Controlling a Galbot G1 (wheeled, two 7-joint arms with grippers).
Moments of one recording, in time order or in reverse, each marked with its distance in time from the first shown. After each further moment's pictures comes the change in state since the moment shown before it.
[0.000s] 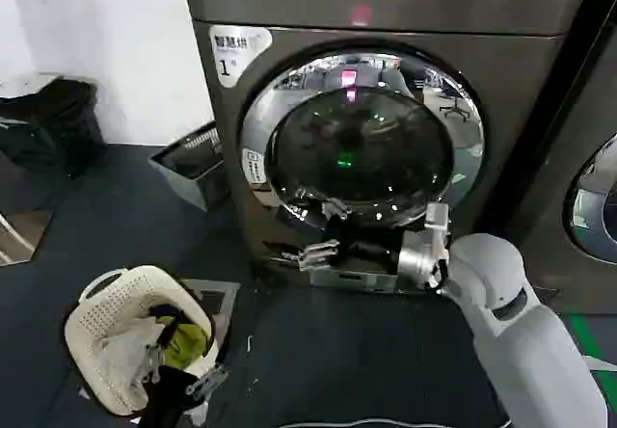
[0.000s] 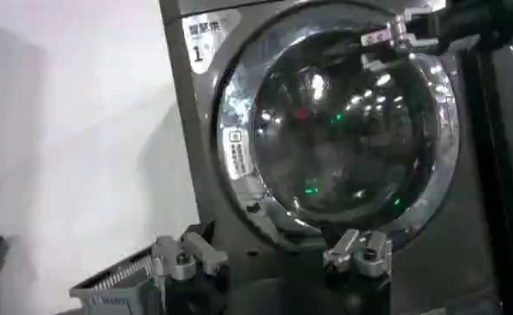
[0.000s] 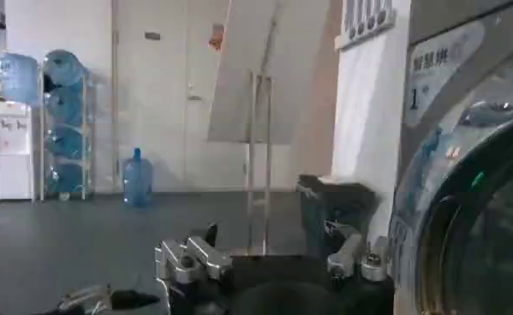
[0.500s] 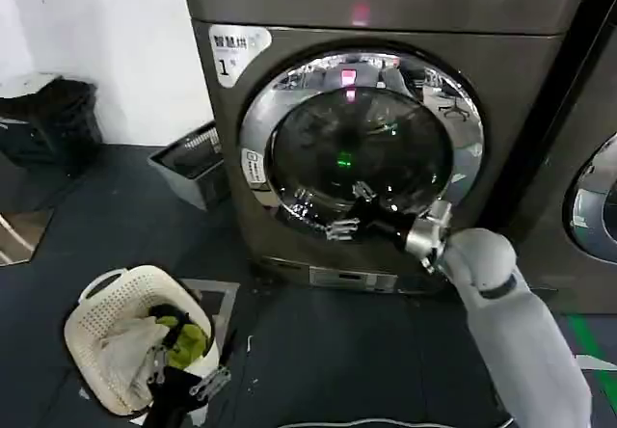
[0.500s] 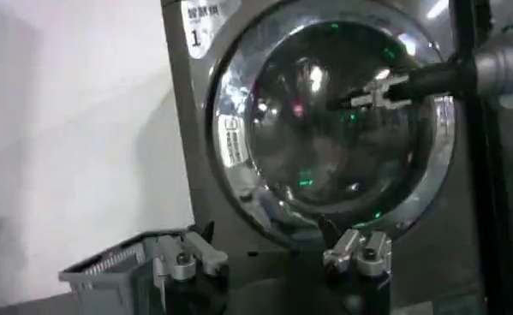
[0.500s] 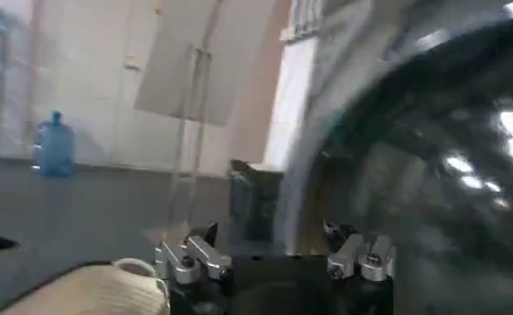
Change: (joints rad) left arm -0.007 0.001 -0.016 -0.017 -0.024 0.099 -0.013; right arm 0.189 0.079 -0.130 -0.379 -0.072 0.146 0.068
